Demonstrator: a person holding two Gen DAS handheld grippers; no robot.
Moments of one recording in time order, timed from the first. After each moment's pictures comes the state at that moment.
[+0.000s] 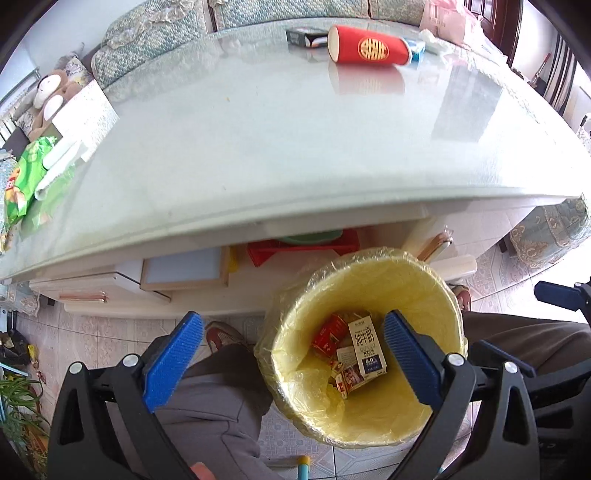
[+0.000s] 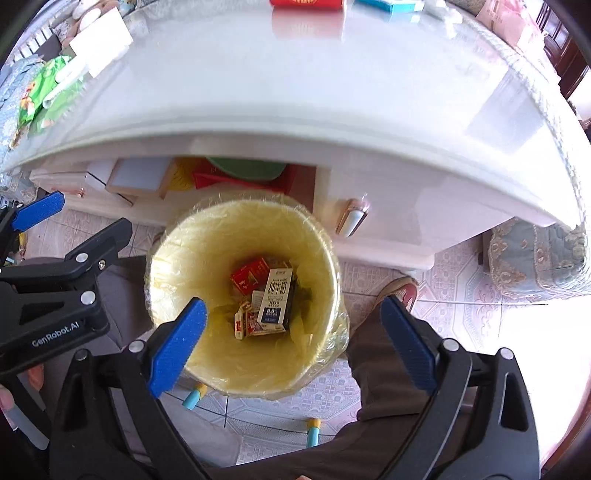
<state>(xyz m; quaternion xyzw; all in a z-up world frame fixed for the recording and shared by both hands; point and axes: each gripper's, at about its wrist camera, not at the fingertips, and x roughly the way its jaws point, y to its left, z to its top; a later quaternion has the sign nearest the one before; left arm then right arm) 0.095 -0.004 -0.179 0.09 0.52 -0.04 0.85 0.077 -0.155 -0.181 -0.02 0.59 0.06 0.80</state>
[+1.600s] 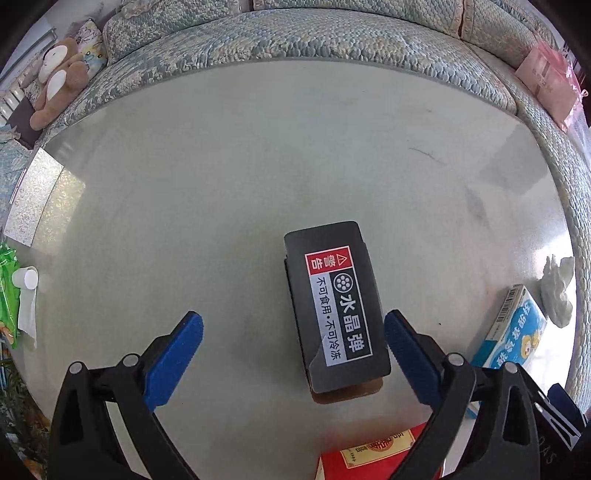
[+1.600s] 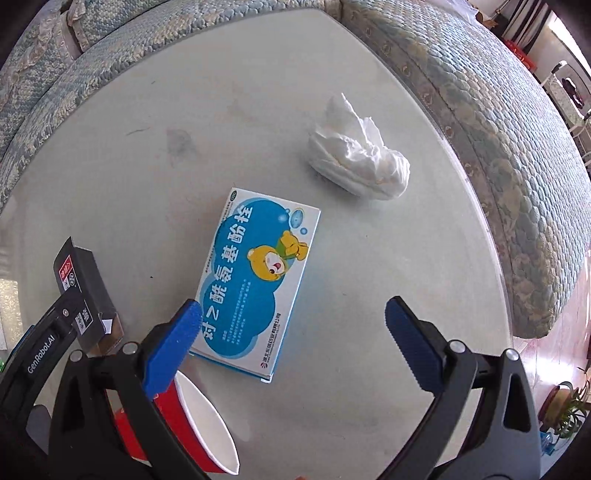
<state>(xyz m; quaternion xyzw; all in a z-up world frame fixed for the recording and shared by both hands) 0.535 -0.074 -0.123 0.01 0.60 0.06 0.80 0.462 -0.284 -0.118 0.14 0.63 -0.16 0.75</state>
